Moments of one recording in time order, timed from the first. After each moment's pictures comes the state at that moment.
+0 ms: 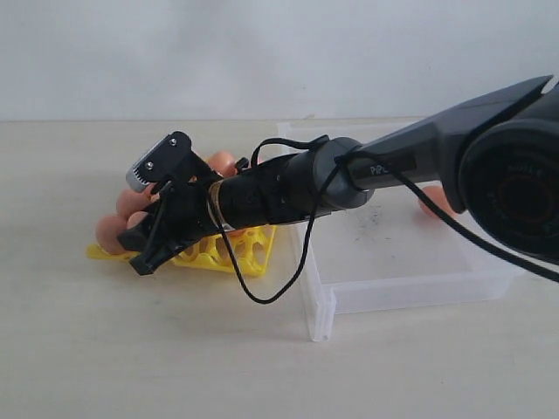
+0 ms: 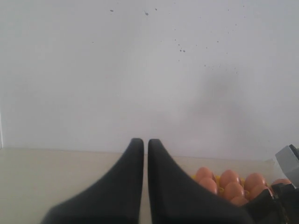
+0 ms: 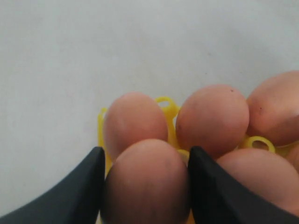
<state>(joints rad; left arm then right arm) 0.05 0.00 0.00 -0.31 -0.05 0.28 0.73 2.33 -1.53 -1.26 -0.51 0.98</state>
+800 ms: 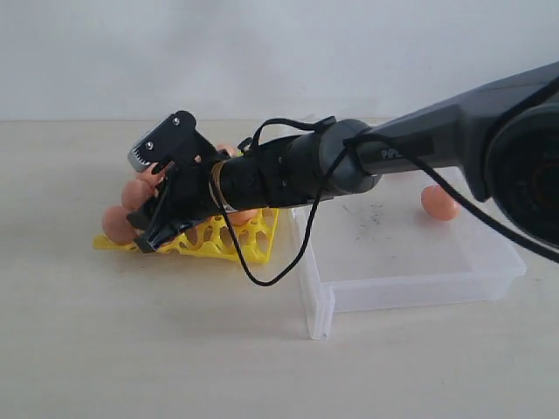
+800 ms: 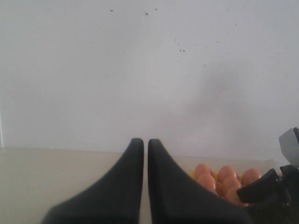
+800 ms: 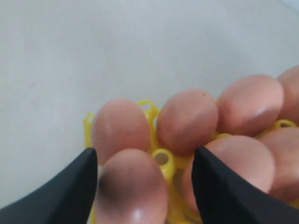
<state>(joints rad) 0.05 0.00 0.00 -0.31 -0.05 0.28 0.73 2.28 -1.53 -1.26 -0.39 0.98</state>
